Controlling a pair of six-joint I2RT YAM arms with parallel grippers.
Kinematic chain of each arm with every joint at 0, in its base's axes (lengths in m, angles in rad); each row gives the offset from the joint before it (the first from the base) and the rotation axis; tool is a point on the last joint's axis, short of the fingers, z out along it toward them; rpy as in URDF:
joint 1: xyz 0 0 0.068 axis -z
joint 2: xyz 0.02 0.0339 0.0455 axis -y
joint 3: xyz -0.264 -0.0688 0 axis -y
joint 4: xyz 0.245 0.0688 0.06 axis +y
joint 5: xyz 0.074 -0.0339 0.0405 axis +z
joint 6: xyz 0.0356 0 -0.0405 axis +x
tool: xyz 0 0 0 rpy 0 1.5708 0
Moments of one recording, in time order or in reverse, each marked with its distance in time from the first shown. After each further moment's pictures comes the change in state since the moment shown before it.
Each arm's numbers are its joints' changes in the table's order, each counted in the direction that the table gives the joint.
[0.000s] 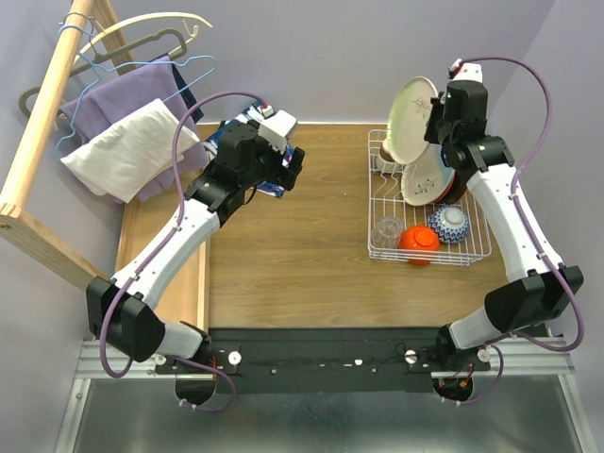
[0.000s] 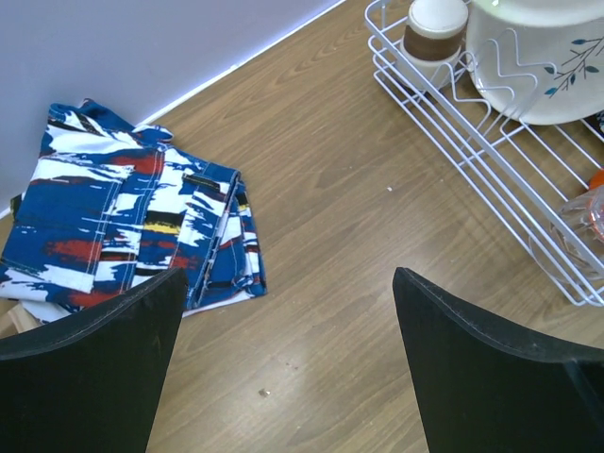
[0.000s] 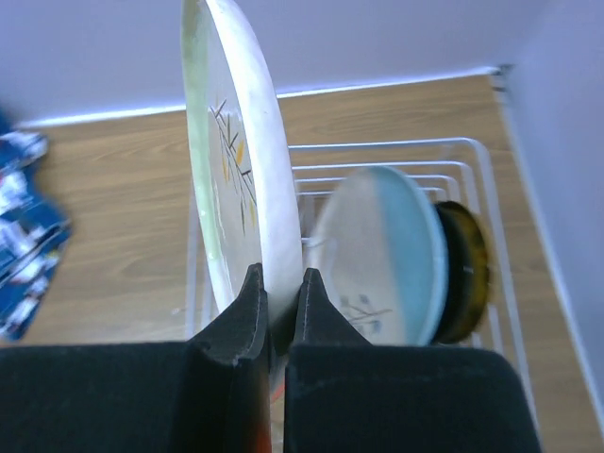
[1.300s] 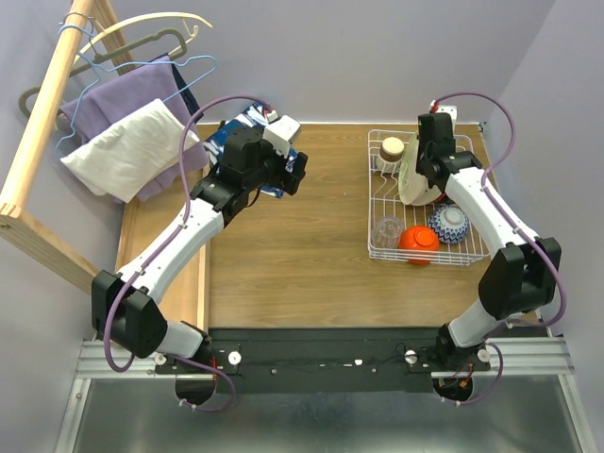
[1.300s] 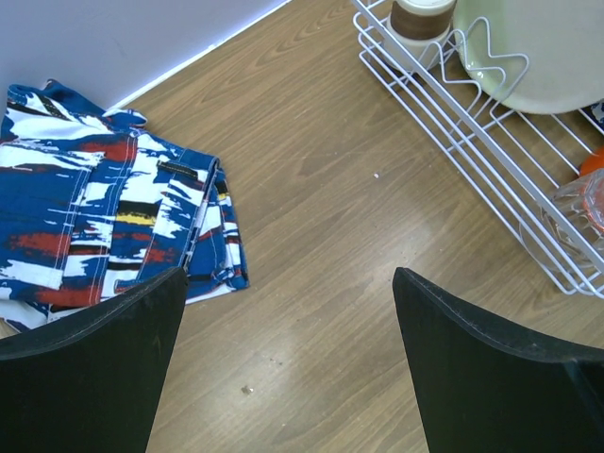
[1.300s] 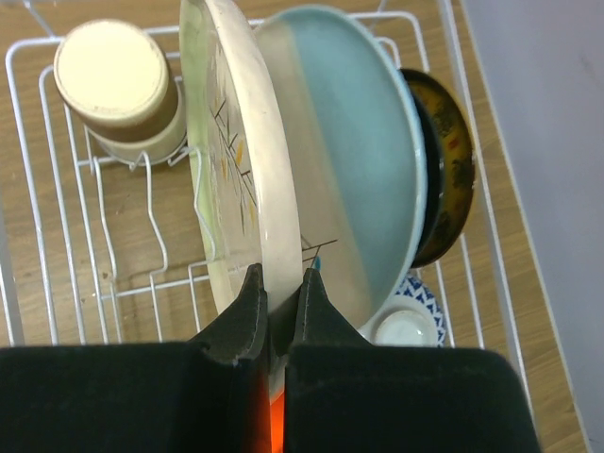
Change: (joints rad) left arm 0.006 -0.022 -0.031 -0.021 -0.024 -0.023; right arm -0.004 -0.068 -0.251 -0.034 -0.248 0.013
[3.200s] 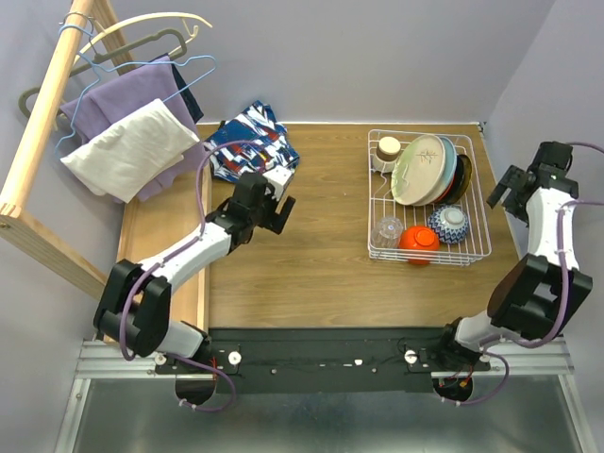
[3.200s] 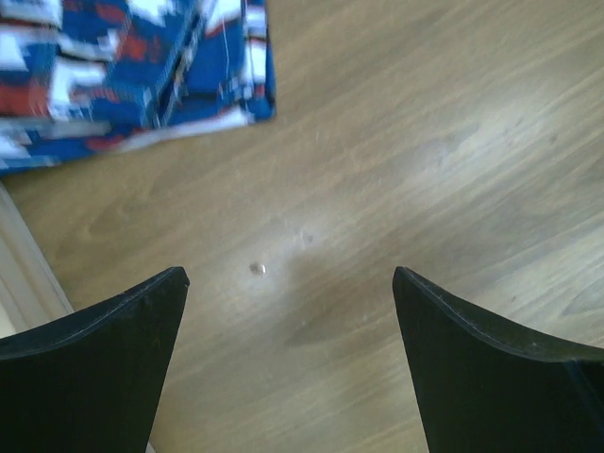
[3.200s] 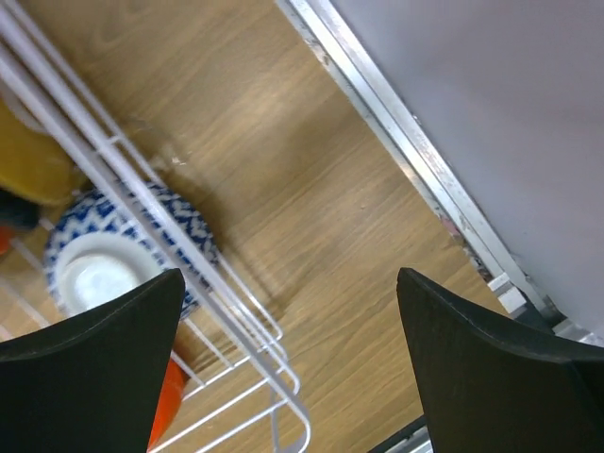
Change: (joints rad) left arm -0.006 -0.011 -0.366 -0.130 0.196 0.013; right arm 0.680 0.076 -0.127 0.263 0.326 0.006
